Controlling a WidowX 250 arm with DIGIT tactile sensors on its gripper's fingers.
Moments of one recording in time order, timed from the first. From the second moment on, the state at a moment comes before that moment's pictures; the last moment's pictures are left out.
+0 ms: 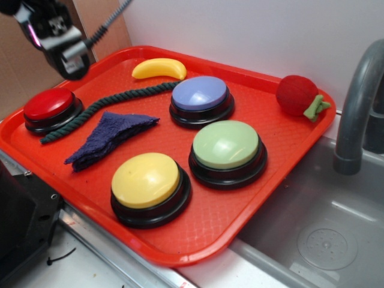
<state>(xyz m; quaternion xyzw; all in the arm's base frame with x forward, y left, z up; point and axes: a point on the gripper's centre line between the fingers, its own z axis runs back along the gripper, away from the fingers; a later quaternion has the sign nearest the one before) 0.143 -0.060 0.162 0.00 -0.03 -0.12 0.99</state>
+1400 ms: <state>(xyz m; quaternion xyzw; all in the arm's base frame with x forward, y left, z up) 0.161 -0.125 0.050 -0.01 -0.04 -0.28 0.96</state>
